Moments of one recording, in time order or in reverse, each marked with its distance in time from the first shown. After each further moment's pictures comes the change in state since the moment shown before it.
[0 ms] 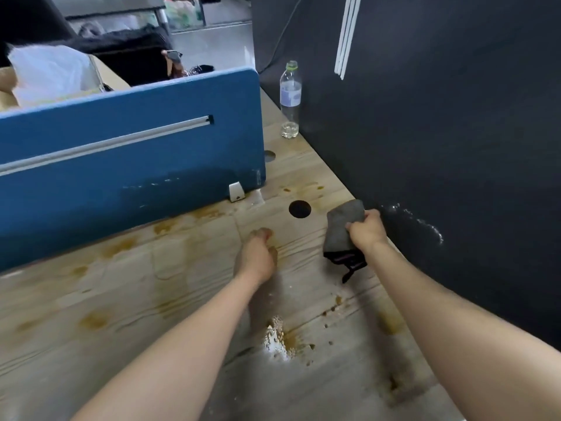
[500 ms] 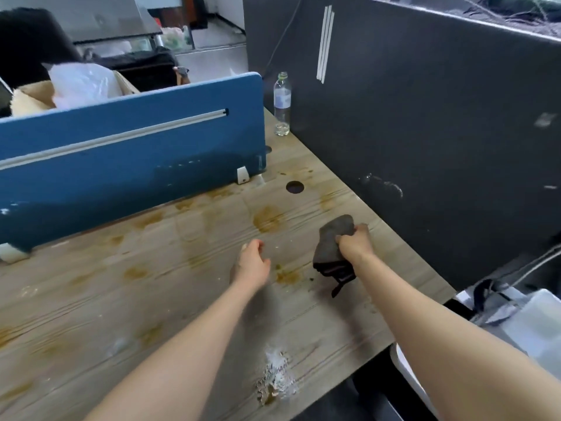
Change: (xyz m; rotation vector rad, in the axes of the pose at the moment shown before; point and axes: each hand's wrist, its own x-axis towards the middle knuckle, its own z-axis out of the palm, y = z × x) left_hand -0.151 -0.041 -0.027 0.008 -0.007 -0.004; right_hand -0.178 0.048 -0.018 0.027 -0.024 0.067
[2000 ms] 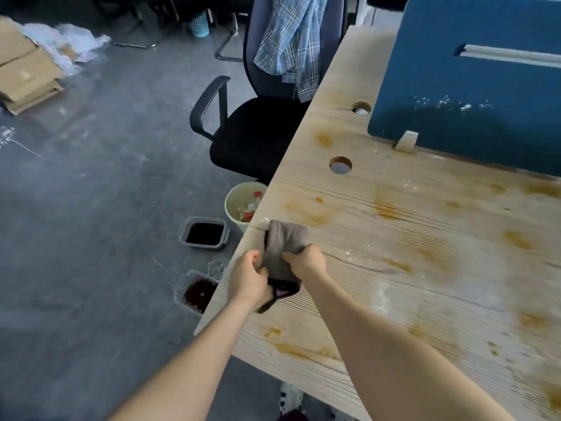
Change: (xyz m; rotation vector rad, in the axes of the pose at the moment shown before) left_hand -0.299 -0.535 -0.291 -0.326 0.524 -0.836; right_hand -0.474 0.003 0.600 -0.664 -0.878 -0.295
